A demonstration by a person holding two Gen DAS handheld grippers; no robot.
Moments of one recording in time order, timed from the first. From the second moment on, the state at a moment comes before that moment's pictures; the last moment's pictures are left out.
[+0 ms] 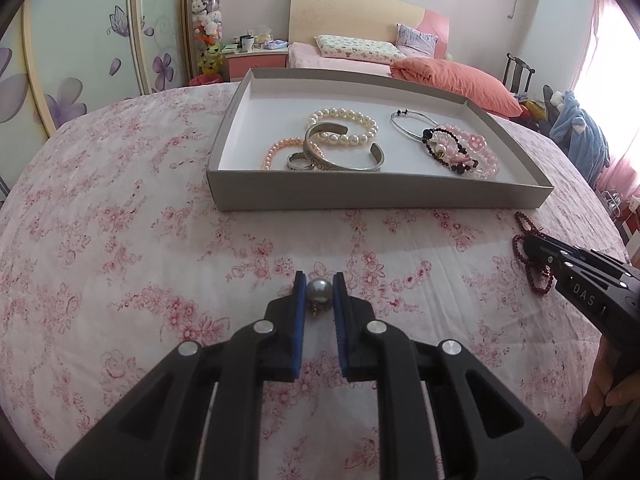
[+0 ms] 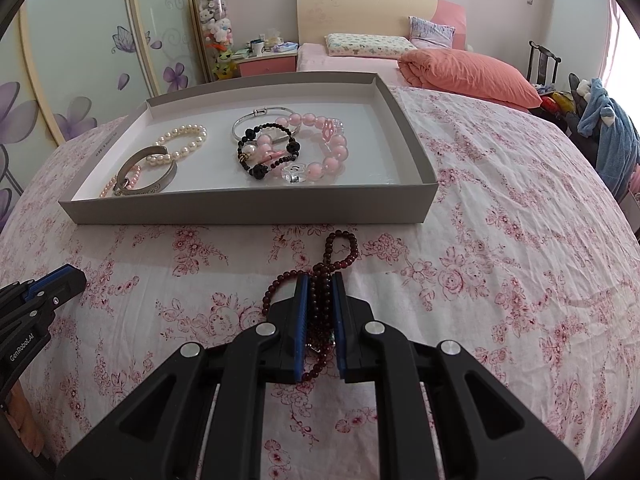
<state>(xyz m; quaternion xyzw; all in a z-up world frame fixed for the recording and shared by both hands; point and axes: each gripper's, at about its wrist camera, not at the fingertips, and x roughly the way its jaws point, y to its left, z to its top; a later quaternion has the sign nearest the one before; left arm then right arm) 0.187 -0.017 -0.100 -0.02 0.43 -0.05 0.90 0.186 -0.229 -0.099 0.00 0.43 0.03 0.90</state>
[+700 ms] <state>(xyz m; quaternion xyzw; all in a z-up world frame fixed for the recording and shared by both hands) 0.182 -0.018 -0.098 -0.01 0.43 -0.05 0.90 0.174 -0.231 -0.093 0.01 0.41 0.05 0.91</state>
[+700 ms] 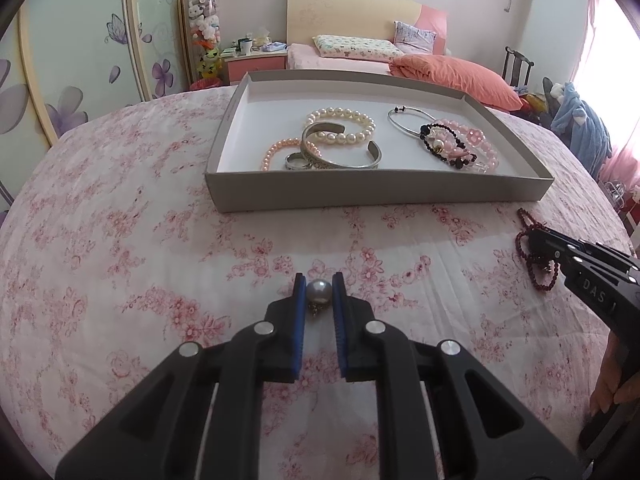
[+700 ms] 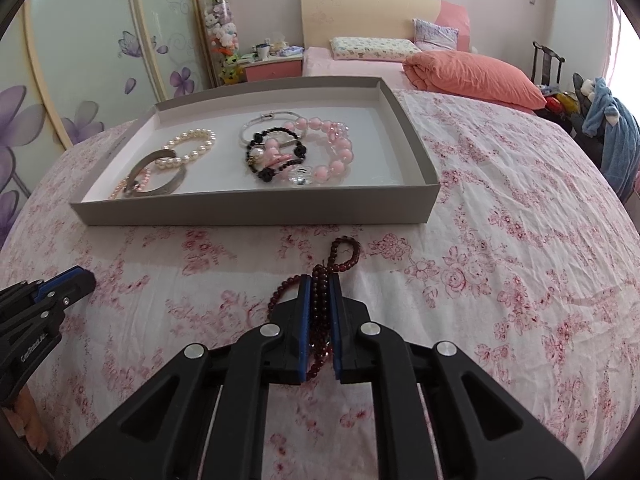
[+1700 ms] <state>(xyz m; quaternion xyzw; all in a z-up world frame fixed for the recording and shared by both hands) 0.109 -0.028 0.008 0.00 0.20 -0.03 0.98 0.104 -0.208 0.005 0.02 0.17 0.09 0.98</state>
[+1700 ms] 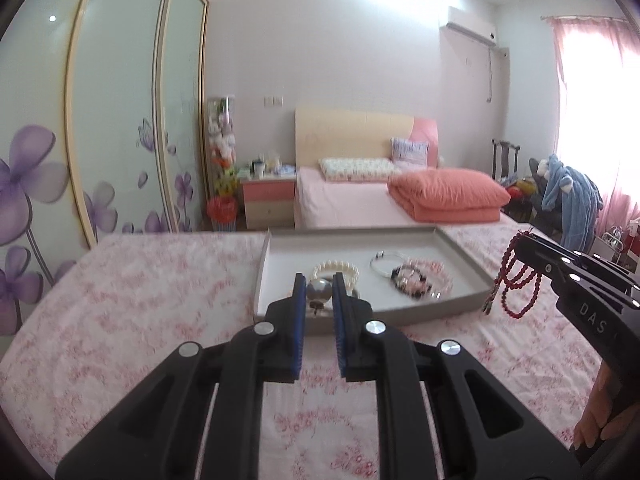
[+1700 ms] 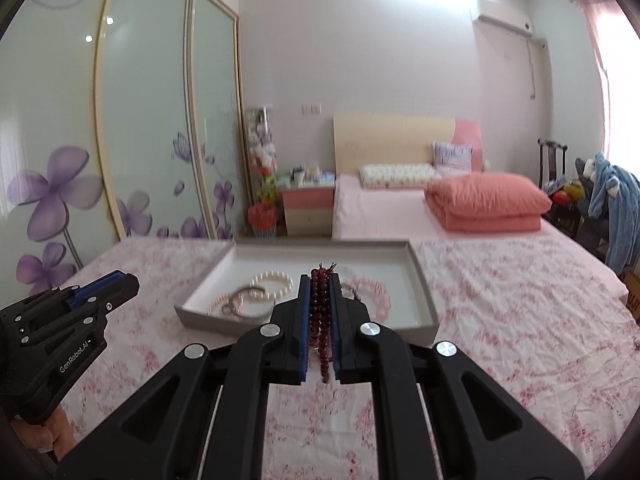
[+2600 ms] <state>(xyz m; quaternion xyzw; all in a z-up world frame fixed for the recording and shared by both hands) 0.102 -0.030 0.026 0.02 0.16 -0.02 0.99 0.089 -0.209 0.029 0.01 0.08 0.08 0.99</state>
